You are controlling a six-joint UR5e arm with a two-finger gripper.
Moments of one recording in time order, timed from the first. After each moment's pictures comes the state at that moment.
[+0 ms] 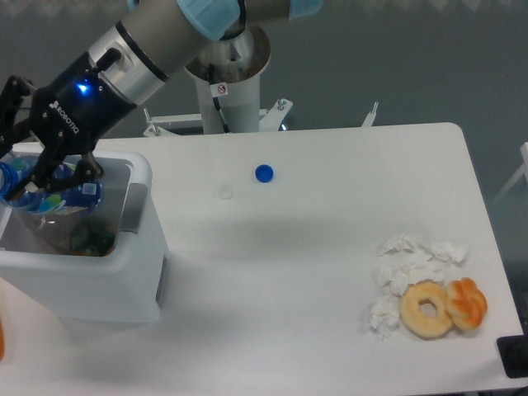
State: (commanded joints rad) arm 2.26 -1.72 -1.53 -0.90 0.51 0.49
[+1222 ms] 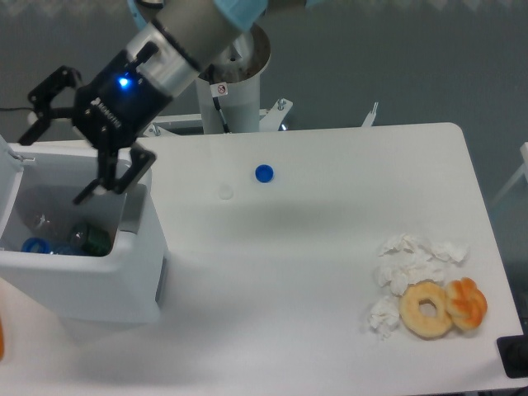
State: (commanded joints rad) arm 2.38 -1.58 -1.64 -0.91 0.75 0.59
